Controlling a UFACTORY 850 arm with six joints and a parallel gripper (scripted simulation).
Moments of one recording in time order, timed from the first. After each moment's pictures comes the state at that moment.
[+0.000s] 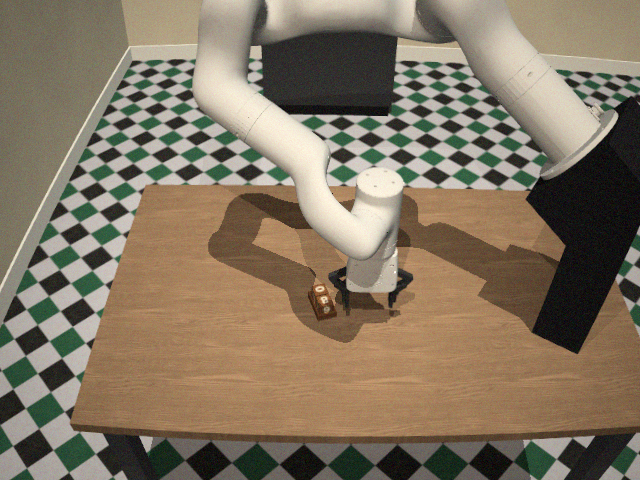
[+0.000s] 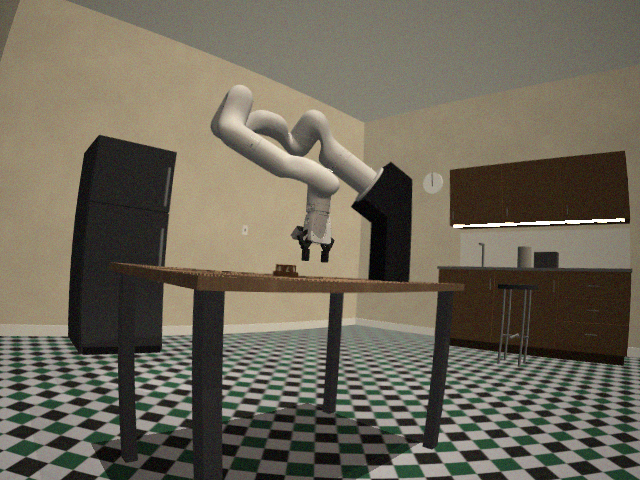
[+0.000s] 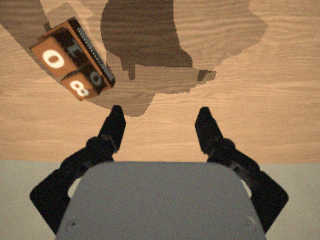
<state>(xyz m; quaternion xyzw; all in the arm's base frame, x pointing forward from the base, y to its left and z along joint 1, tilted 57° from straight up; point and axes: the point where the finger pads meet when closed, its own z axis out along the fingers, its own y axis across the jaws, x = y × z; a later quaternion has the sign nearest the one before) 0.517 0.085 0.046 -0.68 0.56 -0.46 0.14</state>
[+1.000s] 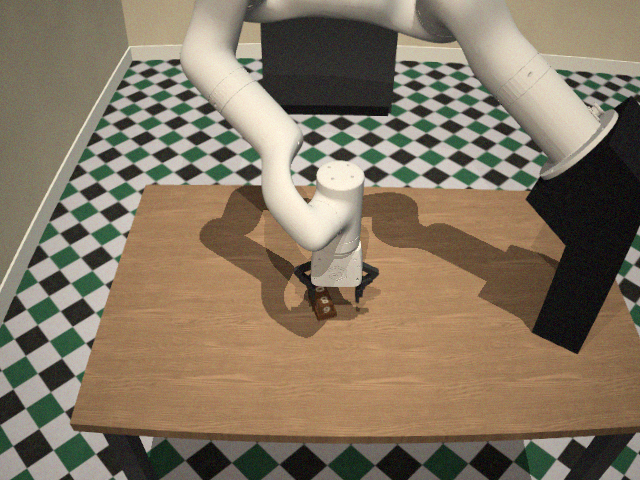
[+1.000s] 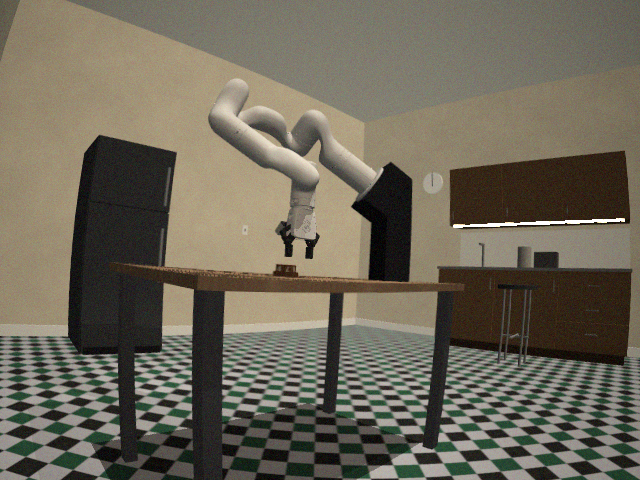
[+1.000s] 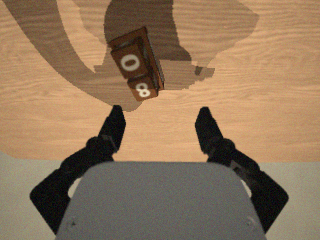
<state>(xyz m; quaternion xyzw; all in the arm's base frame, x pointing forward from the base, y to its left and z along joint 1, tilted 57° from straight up) 0.554 0.107 0.102 -0.68 0.56 -0.46 0.14</state>
